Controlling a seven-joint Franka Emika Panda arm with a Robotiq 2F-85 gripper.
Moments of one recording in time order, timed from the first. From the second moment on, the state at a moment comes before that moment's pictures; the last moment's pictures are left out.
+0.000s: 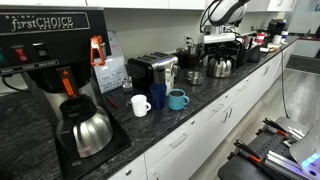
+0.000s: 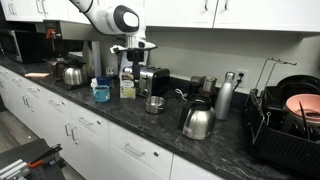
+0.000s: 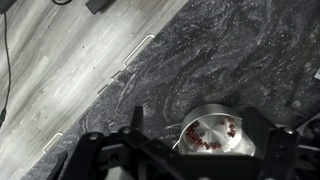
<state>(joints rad) -0.03 0.01 0.08 -2.16 -0.10 2.13 0.71</state>
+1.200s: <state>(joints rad) 0.00 0.22 0.02 -2.02 -0.07 2.13 1.15</state>
